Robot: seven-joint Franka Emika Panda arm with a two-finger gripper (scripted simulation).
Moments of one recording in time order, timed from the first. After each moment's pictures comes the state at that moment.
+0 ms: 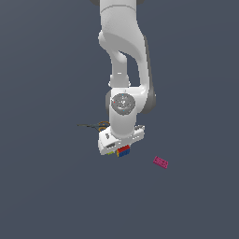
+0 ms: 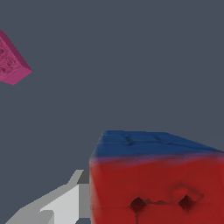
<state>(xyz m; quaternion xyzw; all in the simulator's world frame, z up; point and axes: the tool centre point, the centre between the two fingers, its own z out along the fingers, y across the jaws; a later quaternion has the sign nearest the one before) 0.054 0.010 0.084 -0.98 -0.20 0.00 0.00</state>
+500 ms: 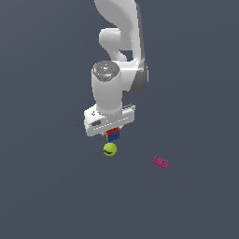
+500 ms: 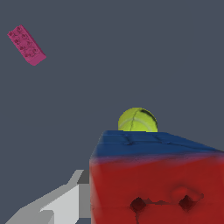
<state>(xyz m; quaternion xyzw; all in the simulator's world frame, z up) 0.012 -0.035 0.159 -0.98 -0.20 0.00 0.00</state>
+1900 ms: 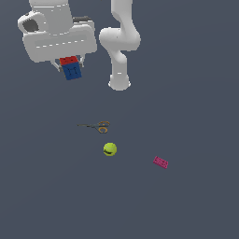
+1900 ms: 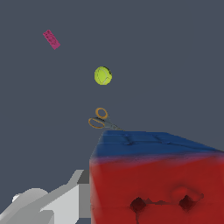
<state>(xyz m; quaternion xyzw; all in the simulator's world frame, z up) -0.106 -0.171 0.389 -0.98 -0.20 0.00 0.00</state>
